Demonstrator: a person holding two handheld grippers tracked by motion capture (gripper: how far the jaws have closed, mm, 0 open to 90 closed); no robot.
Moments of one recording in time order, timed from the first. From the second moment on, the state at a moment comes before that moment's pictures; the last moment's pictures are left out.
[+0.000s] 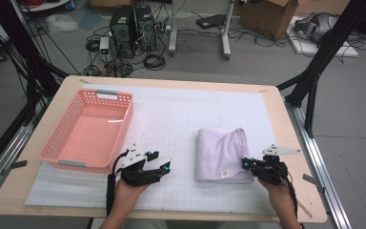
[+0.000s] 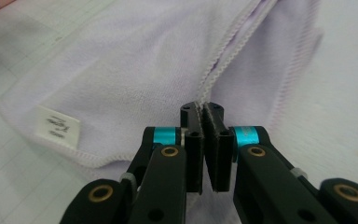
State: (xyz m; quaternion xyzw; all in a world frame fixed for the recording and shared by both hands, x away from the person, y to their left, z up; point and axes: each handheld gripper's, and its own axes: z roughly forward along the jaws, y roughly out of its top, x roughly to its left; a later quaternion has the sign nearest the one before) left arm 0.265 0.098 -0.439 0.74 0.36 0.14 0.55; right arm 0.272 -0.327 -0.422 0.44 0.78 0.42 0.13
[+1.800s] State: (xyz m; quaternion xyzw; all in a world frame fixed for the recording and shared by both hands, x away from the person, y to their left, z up) left arm 0.265 0.106 -0.436 0.73 0.37 0.15 0.56; right arm 0.346 -0.300 -0.406 0.44 0.78 0.38 0.23
